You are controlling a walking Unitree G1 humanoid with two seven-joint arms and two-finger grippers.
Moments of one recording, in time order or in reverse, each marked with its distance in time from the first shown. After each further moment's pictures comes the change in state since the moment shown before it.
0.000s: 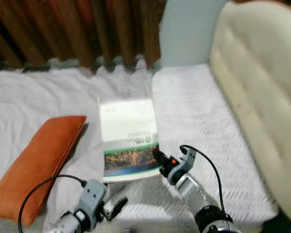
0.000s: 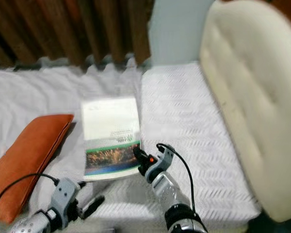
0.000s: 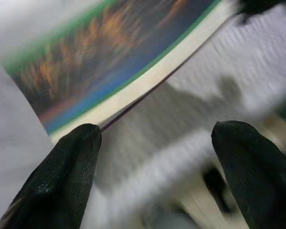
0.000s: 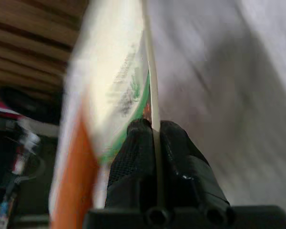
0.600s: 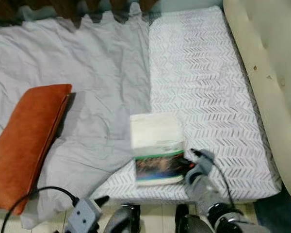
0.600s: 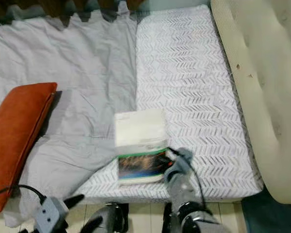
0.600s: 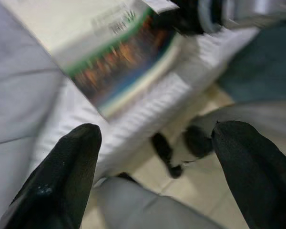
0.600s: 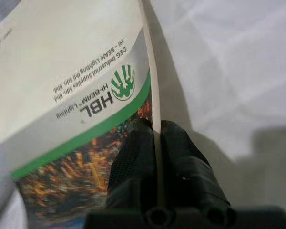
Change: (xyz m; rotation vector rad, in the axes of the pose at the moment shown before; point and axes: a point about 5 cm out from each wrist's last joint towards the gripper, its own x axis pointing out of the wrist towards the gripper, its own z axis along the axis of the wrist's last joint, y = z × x) left arm -0.043 -0.037 0.011 0.025 -0.099 -0.096; right arm -0.017 -0.044 0.057 -0.266 -0.179 -0.404
